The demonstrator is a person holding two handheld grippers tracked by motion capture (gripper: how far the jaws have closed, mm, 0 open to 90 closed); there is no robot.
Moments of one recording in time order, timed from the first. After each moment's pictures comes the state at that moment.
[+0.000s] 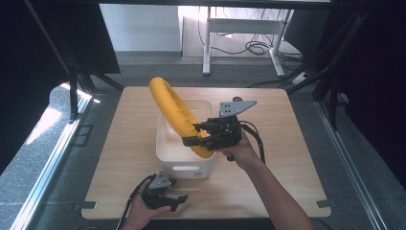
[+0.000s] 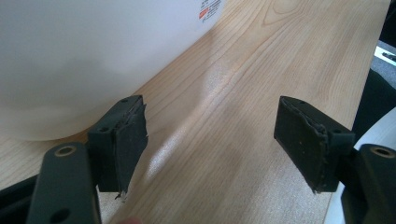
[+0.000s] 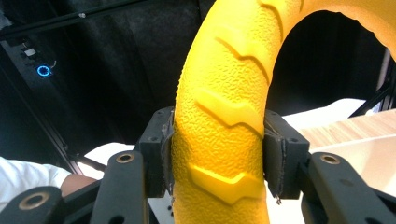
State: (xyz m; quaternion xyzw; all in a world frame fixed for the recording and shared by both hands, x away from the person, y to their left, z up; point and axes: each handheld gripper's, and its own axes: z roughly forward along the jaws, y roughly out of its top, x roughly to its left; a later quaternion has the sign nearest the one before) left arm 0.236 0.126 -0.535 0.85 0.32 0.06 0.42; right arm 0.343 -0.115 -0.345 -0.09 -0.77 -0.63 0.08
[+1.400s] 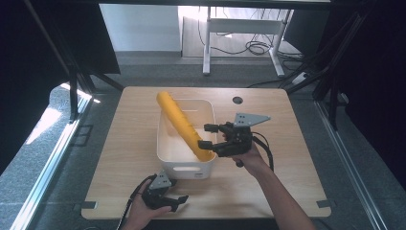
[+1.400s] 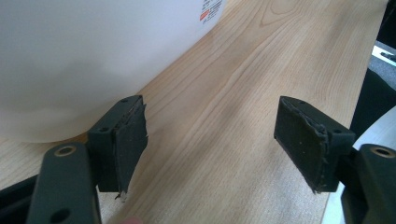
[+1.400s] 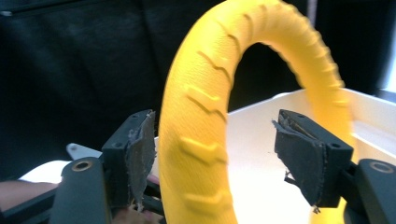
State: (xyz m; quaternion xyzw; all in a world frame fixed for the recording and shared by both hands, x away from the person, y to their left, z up) left arm 0.236 0.125 -0.535 0.85 0.32 0.06 0.42; right arm 0.342 -0.155 -0.390 -0.17 -0.75 -0.64 -0.01
